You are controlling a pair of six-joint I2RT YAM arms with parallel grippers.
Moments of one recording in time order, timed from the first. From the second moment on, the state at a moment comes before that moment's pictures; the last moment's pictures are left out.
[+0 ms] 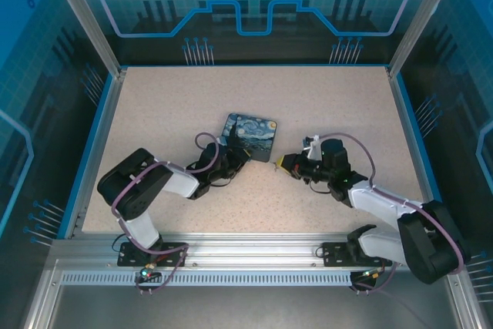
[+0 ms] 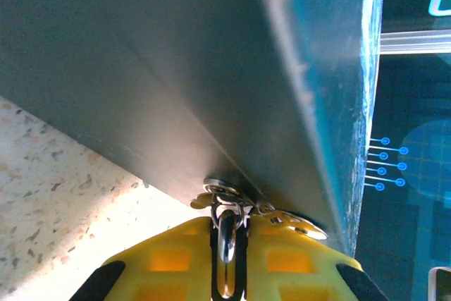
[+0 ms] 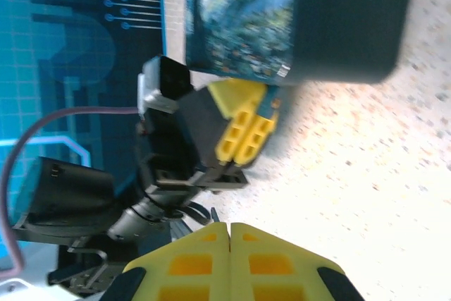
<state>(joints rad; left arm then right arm) -0.61 1.73 0.51 0.75 0.12 -1.38 0.42 1.19 0.37 0.32 -0.60 1.14</state>
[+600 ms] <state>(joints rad) -0.61 1.71 0.47 0.93 0.15 -1.53 0.47 1.32 0.34 0.51 -0.53 1.27</state>
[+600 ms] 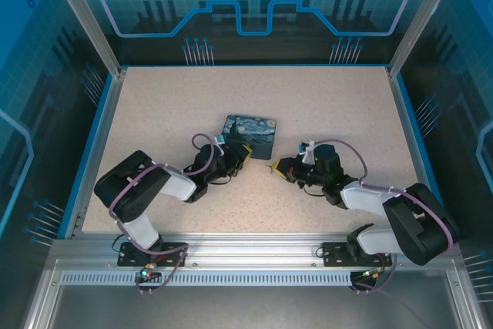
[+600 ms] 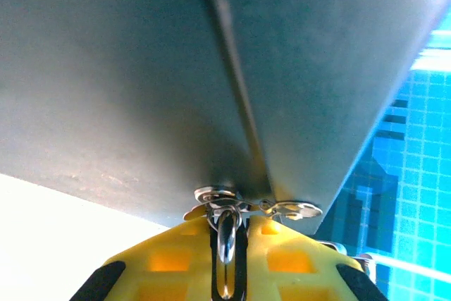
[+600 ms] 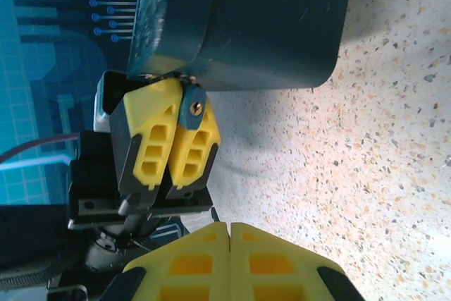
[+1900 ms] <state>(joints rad) -0.61 1.76 0.47 1.18 0.17 -1.61 0.59 1.35 0.43 0.63 -0.26 1.59</state>
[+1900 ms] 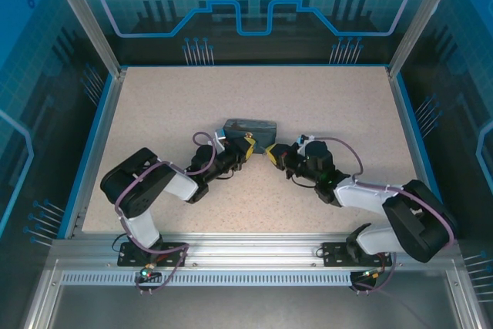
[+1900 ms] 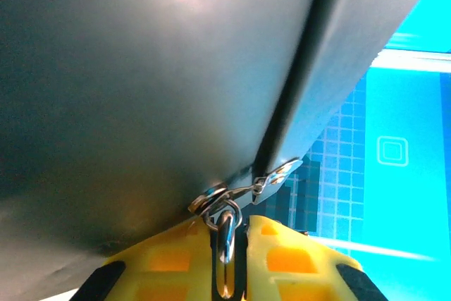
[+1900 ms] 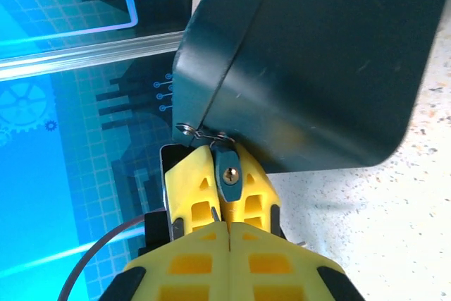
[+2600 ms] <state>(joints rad) -0.61 1.78 0.46 1.23 0.17 -1.61 0.61 1.27 0.48 0.48 -0.24 1.48</state>
